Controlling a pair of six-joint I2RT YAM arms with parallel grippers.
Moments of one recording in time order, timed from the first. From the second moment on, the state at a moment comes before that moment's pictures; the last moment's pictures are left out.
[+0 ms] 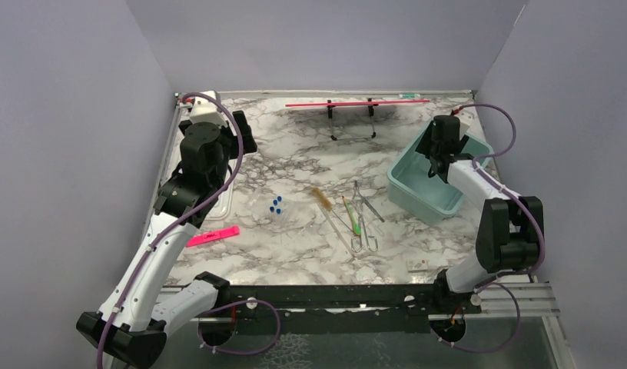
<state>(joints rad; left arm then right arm) -0.40 0.97 1.15 -0.40 -0.40 -0.27 0.06 1.56 0.97 -0.03 0.41 0.39</state>
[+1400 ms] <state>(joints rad) -0.41 0.95 1.17 -0.40 -0.38 -0.22 0.75 1.27 1.11 -0.47 0.20 0.37</state>
